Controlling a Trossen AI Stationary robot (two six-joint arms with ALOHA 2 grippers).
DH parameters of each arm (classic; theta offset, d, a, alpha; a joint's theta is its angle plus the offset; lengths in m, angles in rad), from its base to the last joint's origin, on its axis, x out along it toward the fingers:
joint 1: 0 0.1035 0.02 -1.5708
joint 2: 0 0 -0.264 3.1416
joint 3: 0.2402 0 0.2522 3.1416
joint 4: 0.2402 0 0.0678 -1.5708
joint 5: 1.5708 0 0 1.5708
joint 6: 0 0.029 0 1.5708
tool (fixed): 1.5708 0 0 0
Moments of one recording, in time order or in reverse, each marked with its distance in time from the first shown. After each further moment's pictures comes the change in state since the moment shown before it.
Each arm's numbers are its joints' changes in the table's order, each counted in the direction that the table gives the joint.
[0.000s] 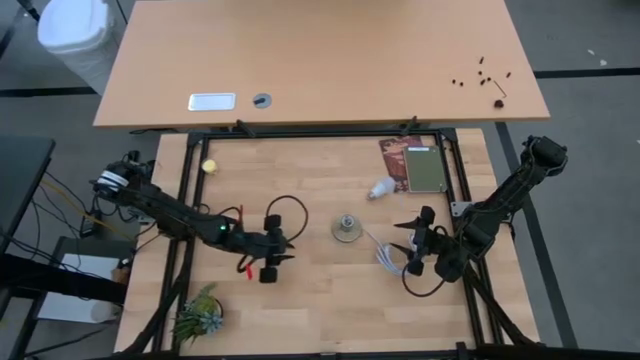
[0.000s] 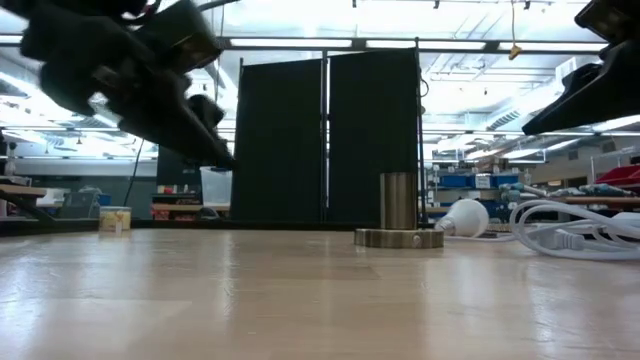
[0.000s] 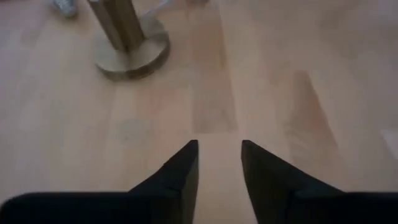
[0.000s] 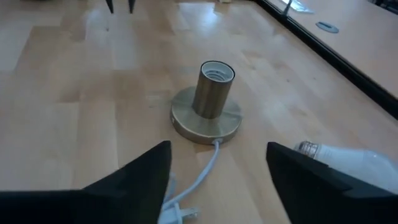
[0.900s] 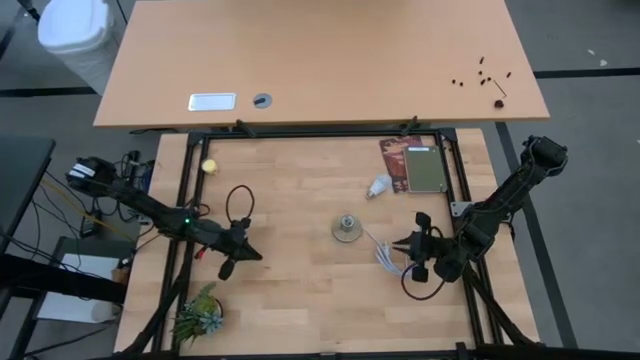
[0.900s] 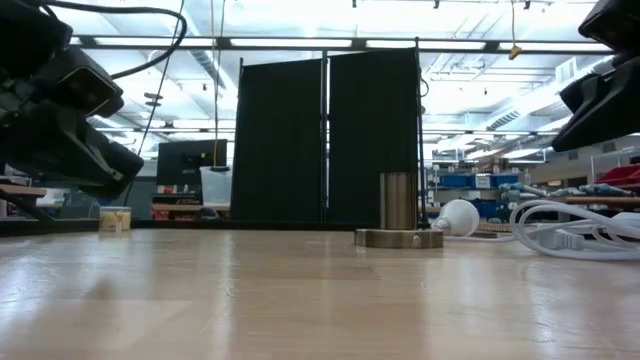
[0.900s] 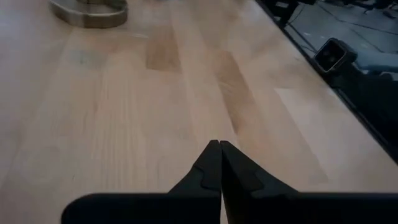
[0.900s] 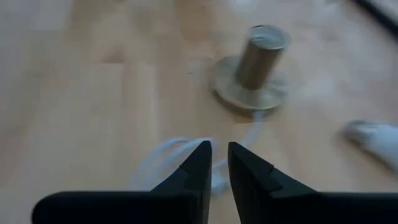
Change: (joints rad) left arm -0.032 -0.440 -0.585 -0.414 0.232 -0.175; right arm -0.002 0.003 0.000 0.001 -0.189 -0.040
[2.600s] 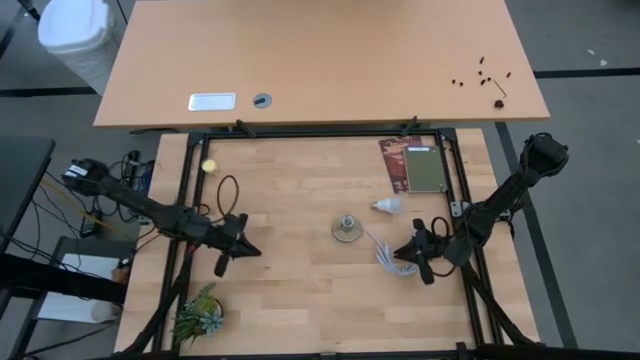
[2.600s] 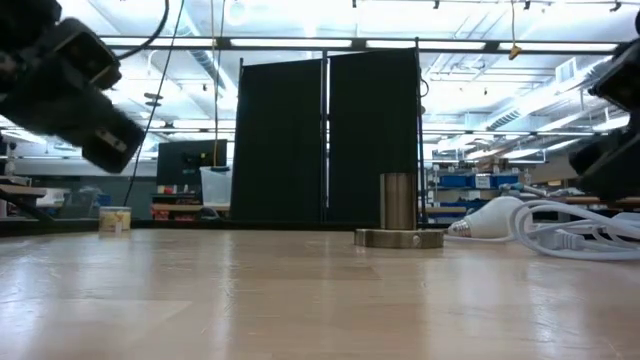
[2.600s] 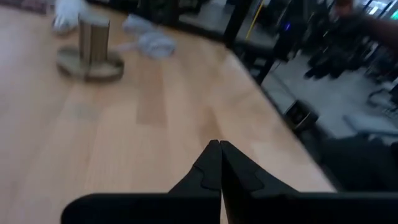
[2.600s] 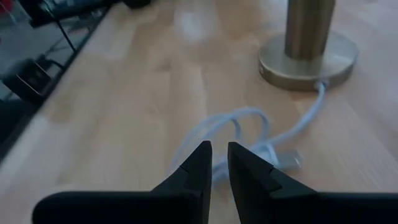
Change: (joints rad) left arm 0.002 -0.212 -0.001 0.033 -0.020 -0.051; right arm -0.013 -0.053 -0.376 -0.703 -0.153 0.001
